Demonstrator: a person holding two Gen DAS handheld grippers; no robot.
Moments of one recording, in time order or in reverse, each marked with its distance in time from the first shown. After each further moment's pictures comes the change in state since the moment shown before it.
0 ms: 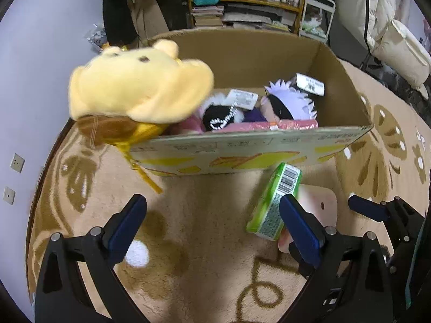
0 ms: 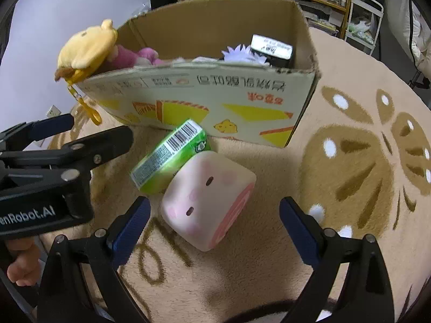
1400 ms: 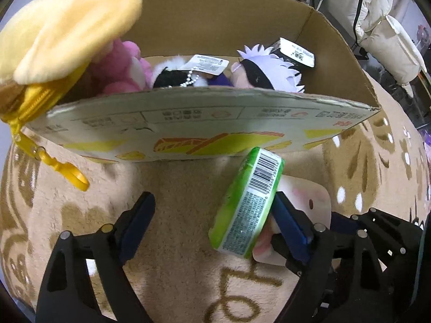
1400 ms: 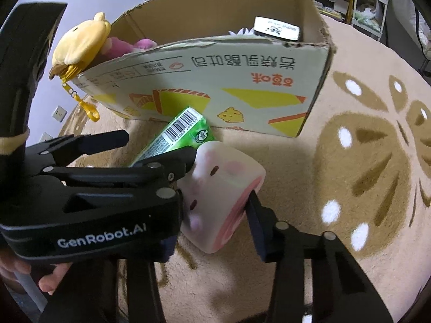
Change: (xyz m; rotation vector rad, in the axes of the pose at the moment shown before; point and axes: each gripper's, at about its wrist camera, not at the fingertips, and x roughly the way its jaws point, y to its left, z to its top) left arm 0.064 -0.026 -0.008 -0.007 0.114 -0.162; right arm 0.019 -0.006 0.004 0.038 0.035 0.062
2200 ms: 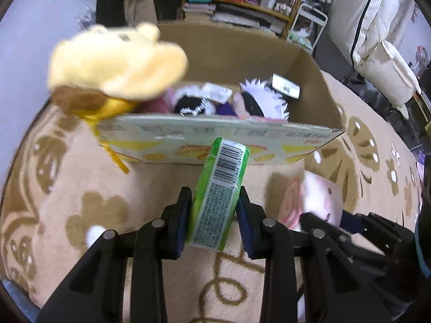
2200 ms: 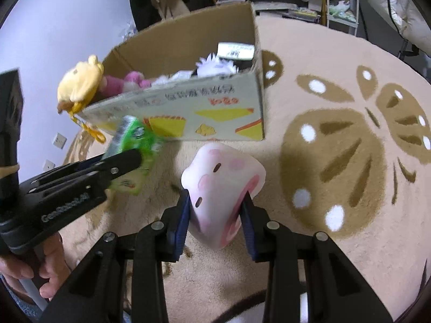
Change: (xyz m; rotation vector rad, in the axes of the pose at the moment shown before) left arm -0.046 -0.002 -0.010 -0.072 -0.096 -0.025; right arm -0.055 -0.033 -0.014 0.123 -0.089 0.005
